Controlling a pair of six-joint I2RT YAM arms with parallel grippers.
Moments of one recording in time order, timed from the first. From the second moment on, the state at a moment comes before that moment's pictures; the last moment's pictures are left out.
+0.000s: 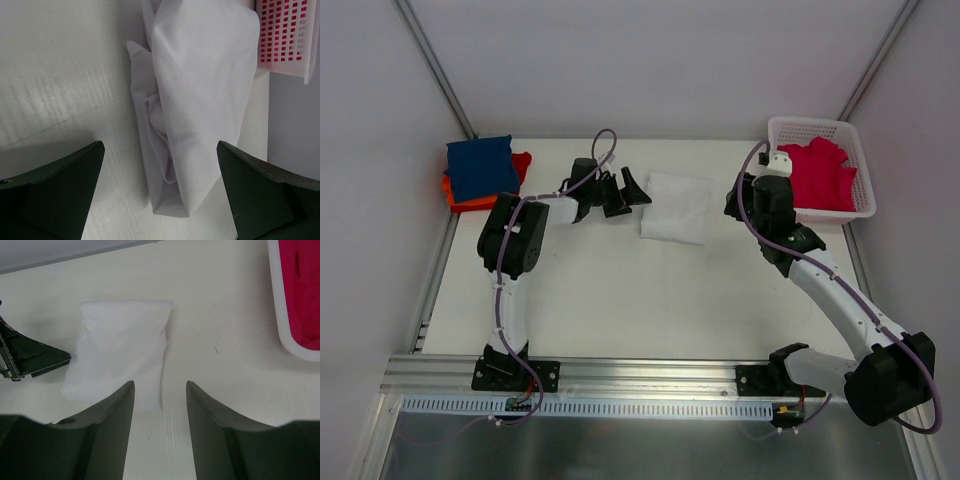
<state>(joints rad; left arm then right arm) -0.32 2.14 1.29 0.27 0.58 -0.73 0.41 1.16 0.94 -0.19 0.30 0.36</state>
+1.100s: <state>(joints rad) -0.42 2.27 1.34 0.35 0.67 -0.84 0.41 1.13 0.91 -0.21 0.30 0.36</state>
